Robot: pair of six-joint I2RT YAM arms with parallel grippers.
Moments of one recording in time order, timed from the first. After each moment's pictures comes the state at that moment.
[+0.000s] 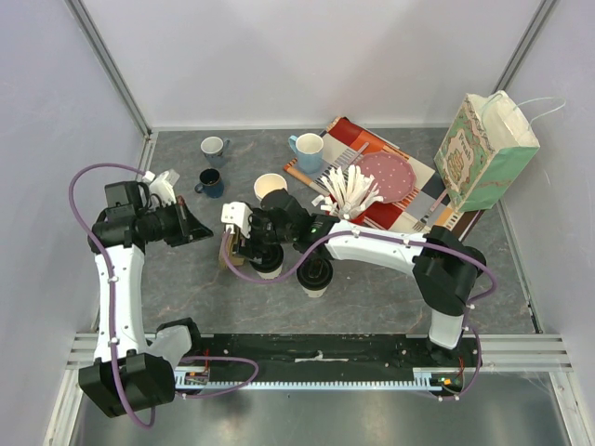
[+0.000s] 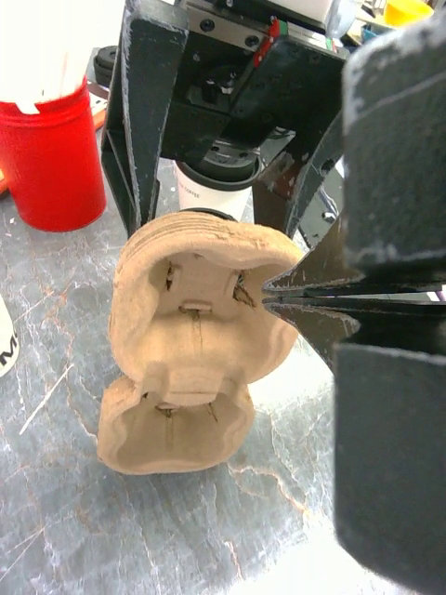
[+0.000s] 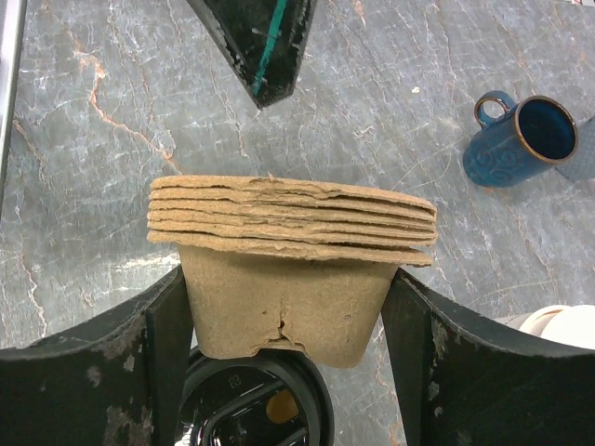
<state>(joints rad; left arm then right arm) 0.25 1.01 1.06 -1.01 0.74 -0.03 1.04 1.84 1.38 0.04 -0.30 -0.40</state>
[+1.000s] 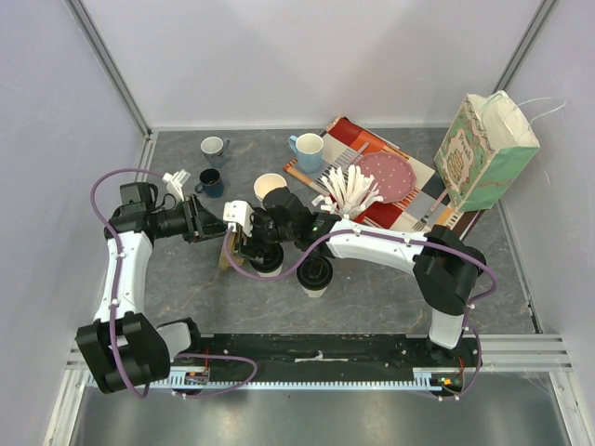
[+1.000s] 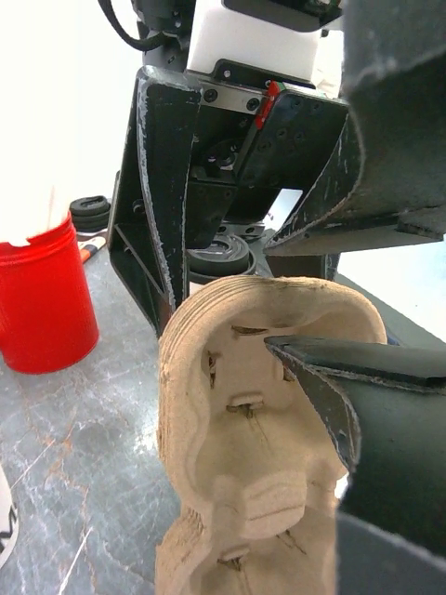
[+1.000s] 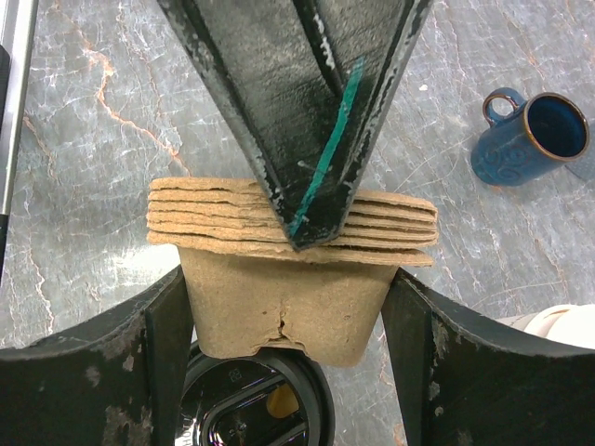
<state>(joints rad) 0.25 1.15 0.93 -0.81 1.11 -0.07 1.02 1.84 1.38 0.03 -0.34 -0.39</state>
